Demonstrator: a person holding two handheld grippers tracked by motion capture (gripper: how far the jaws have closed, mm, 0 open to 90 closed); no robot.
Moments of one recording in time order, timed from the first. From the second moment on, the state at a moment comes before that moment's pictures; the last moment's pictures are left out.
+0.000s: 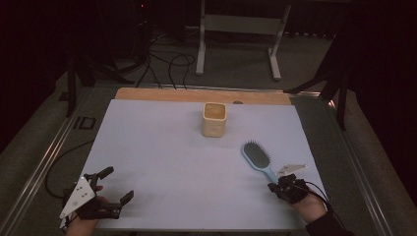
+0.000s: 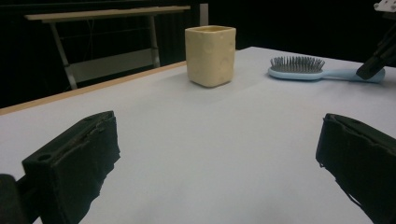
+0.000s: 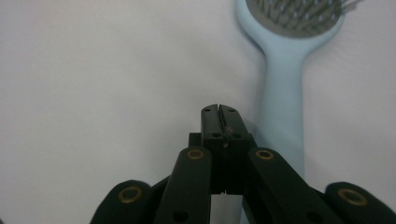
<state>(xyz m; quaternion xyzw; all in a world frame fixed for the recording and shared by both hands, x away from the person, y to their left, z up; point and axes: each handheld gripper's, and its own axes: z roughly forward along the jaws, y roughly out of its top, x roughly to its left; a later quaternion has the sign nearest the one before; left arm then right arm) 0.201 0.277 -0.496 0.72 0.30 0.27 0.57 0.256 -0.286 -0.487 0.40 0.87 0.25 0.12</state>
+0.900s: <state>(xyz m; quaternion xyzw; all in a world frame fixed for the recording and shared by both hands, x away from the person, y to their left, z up) 0.201 0.277 -0.495 0.71 0.30 0.26 0.57 0.272 -0.283 -0.443 0.40 0.86 0.28 0.15</state>
